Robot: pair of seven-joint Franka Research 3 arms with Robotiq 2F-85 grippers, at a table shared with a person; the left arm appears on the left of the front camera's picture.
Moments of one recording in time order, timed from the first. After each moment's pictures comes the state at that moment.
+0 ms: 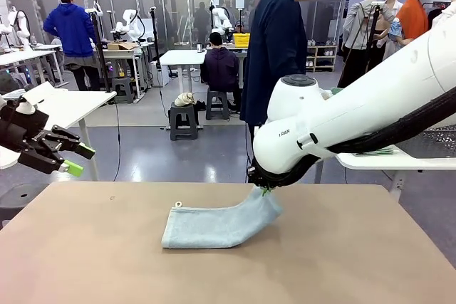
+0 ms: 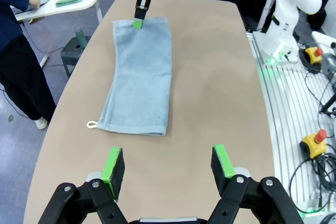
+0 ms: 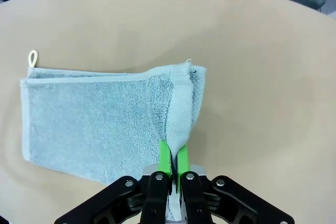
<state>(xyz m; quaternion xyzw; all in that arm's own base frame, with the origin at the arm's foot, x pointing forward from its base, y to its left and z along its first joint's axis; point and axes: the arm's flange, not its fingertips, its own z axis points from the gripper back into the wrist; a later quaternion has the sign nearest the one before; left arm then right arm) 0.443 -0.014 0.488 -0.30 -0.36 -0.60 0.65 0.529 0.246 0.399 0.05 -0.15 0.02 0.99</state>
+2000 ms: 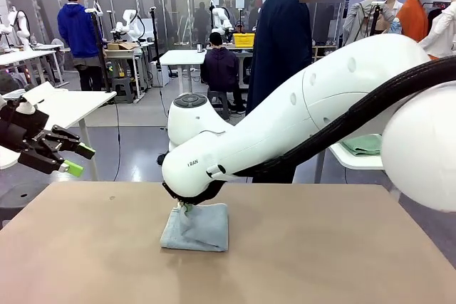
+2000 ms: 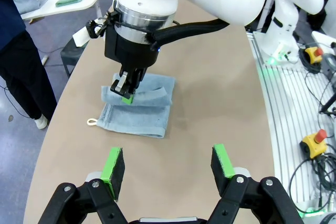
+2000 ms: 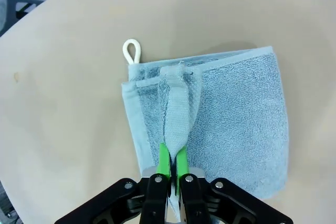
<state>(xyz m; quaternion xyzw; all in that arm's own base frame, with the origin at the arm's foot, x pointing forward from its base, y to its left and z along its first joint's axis) 0.443 -0.014 0.489 -0.30 -0.36 -0.60 0.65 0.518 0.462 0.355 0.09 -0.12 -0.15 0.98</state>
